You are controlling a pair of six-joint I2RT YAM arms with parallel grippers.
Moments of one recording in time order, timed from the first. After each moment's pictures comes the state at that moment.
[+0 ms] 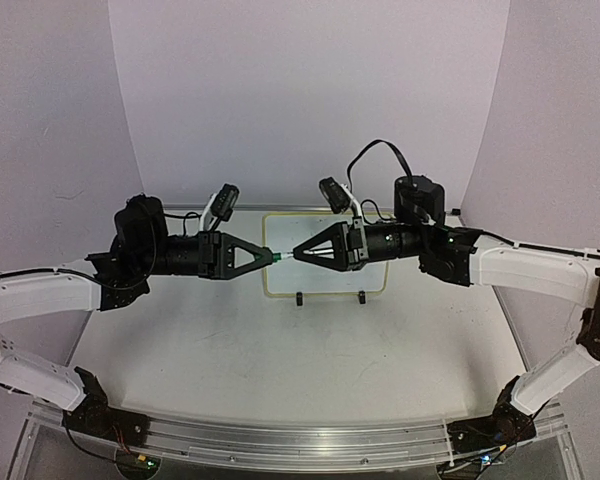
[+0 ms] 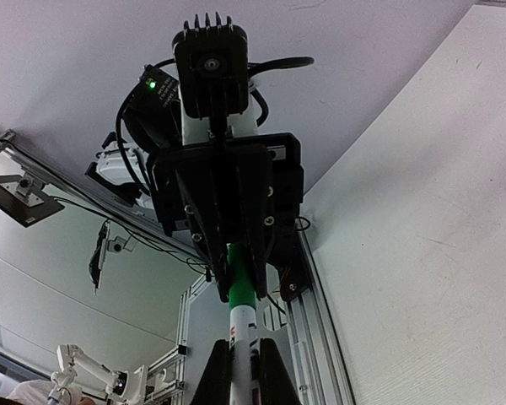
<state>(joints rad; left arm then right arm) -0.79 1.22 0.78 0.45 0.77 -0.83 0.82 1.49 1.12 0.22 -0.83 0.78</state>
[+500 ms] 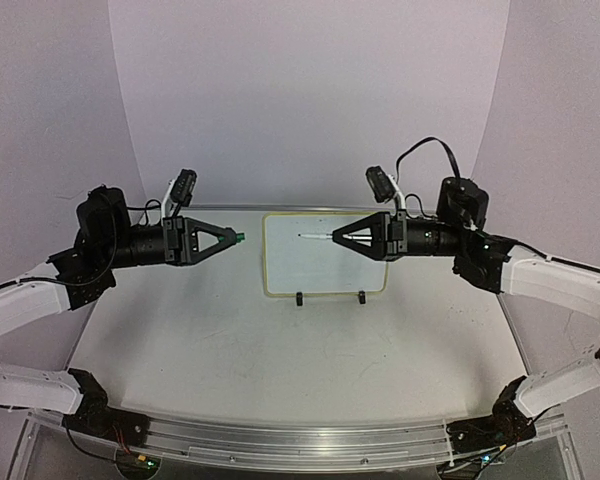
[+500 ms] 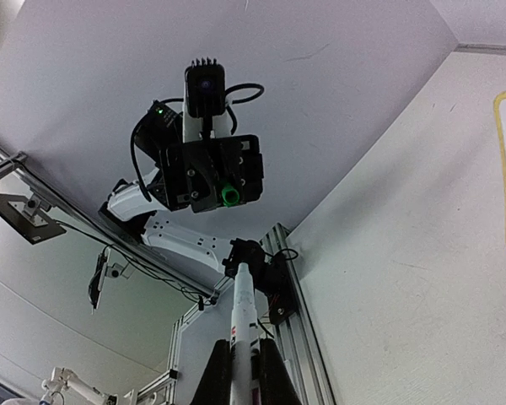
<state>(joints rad) -0.66 1.02 0.78 0.24 0.73 -0.78 0.70 1.31 0.96 0.31 -0.83 0.80</state>
